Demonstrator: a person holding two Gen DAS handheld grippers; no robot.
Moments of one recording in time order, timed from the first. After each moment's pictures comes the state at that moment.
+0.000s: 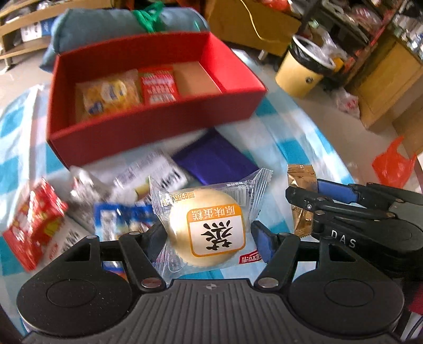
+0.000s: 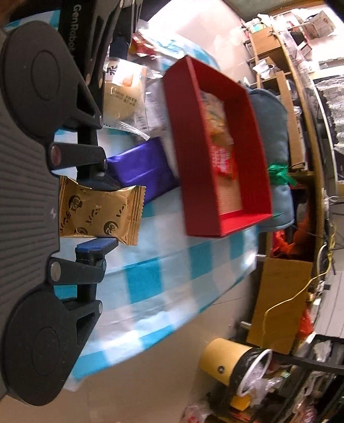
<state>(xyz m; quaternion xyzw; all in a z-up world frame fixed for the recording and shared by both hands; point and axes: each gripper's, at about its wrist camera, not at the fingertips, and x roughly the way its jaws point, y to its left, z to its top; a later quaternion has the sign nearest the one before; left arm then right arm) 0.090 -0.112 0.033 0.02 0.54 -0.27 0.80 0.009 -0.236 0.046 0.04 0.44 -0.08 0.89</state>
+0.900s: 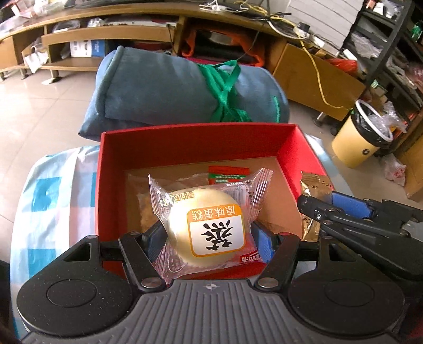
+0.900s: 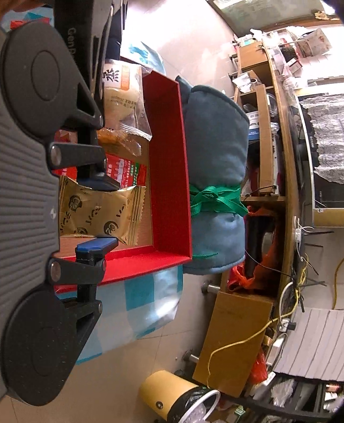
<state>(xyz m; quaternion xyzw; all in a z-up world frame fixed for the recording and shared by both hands) 0.226 -0.108 0.046 -0.02 0.49 -0.15 0.86 0.175 -0.233 0.059 0.02 0.40 -0.04 0.92</state>
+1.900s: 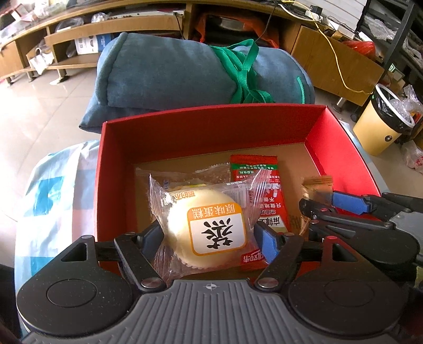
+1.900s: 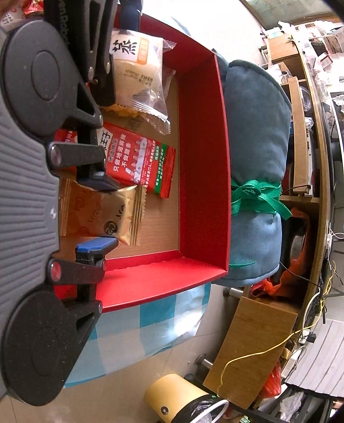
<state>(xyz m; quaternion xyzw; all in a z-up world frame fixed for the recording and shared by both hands) 0.243 -0.114 0.017 0.03 0.51 -0.13 0.85 0.209 -0.233 0.011 -0.01 0.45 -0.05 0.89</state>
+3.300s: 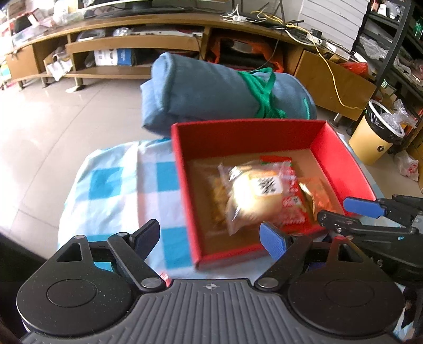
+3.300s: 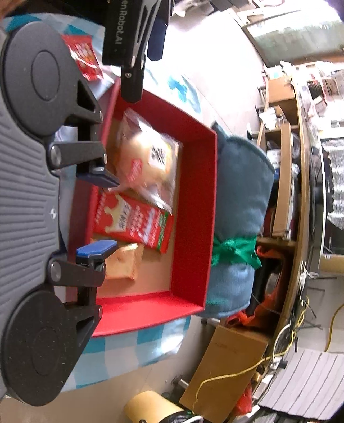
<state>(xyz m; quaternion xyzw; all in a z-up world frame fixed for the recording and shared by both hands) 0.192 -0.028 0.058 0.01 0.47 -0.14 0.87 0.142 -0.179 0.055 -0.03 0.42 0.03 0.91</state>
